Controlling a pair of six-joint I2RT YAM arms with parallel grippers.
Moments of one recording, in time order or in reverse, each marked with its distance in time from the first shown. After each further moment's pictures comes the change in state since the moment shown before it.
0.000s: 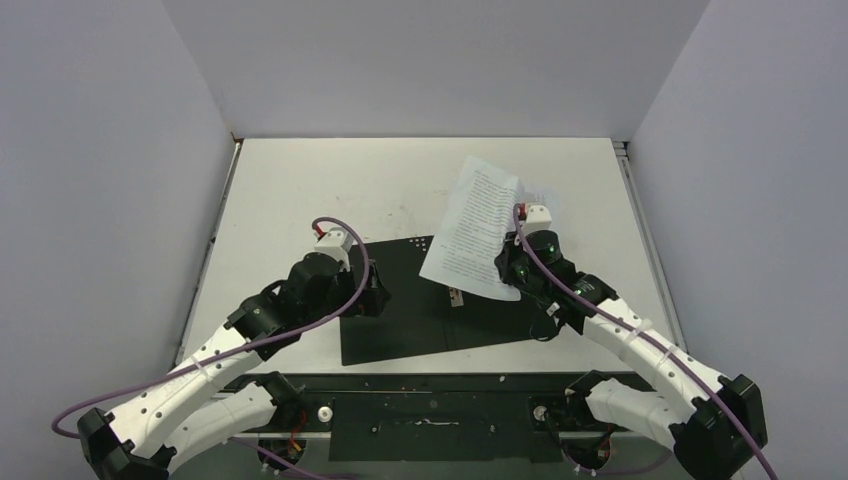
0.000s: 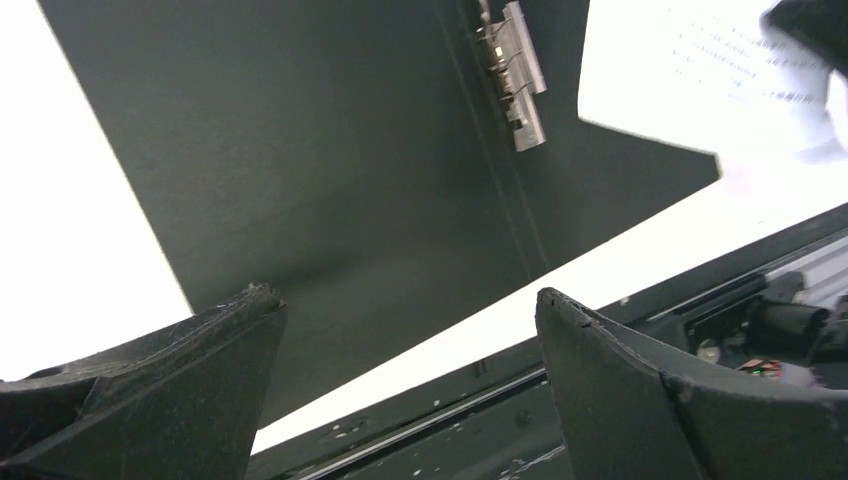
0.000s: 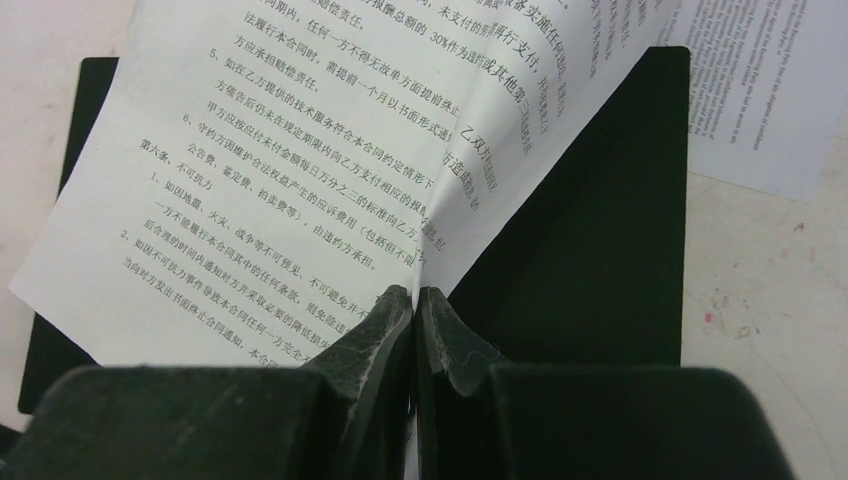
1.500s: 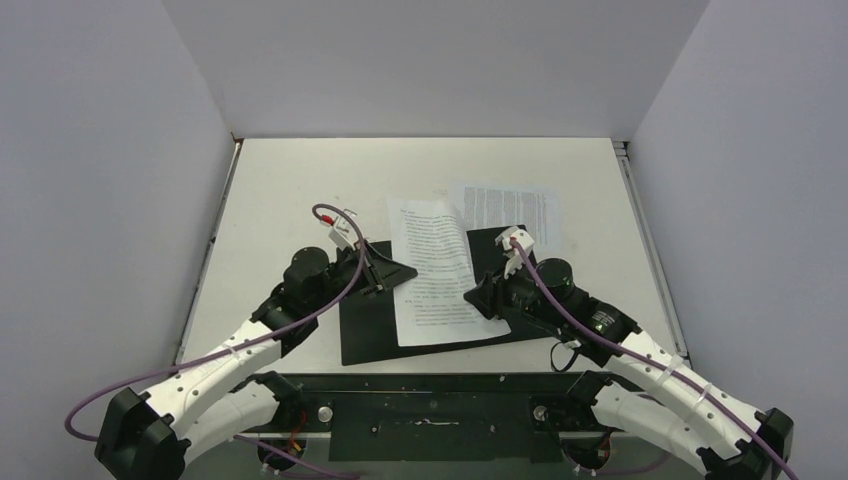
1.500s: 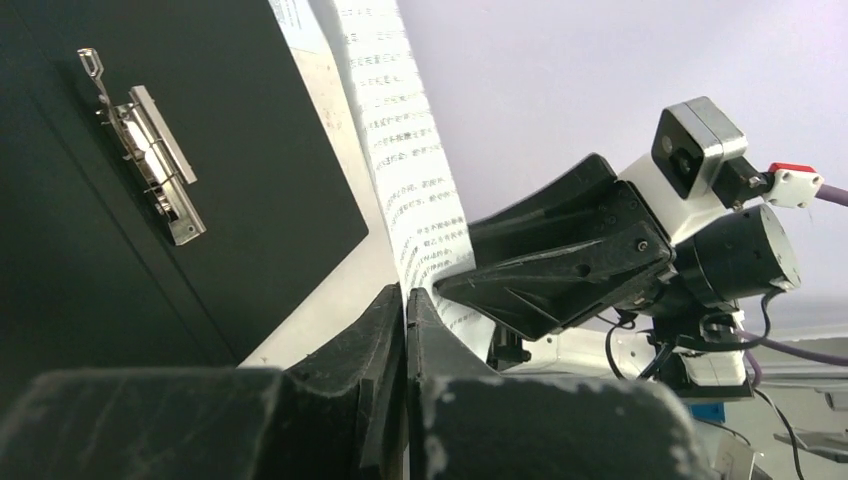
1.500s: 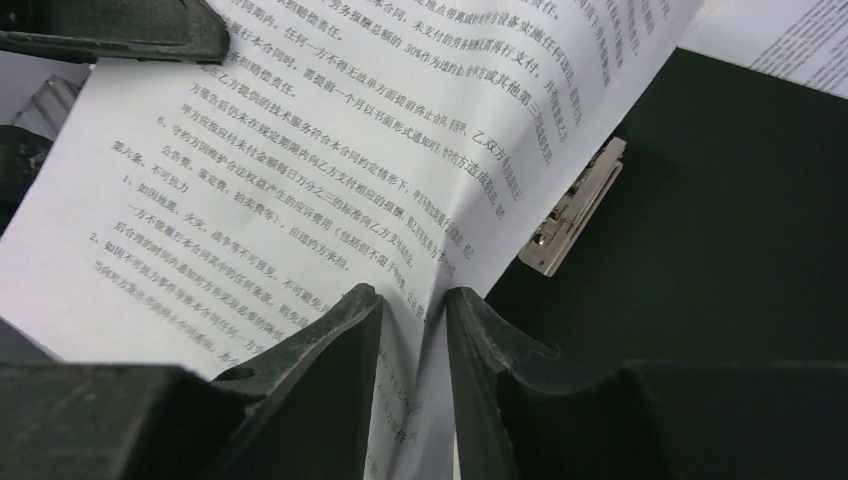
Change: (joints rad) left arm 0.119 0.109 -0.221 0.835 0.466 -0.463; right arm 0.201 -0.258 -0.063 -0.016 -0.313 -0.062
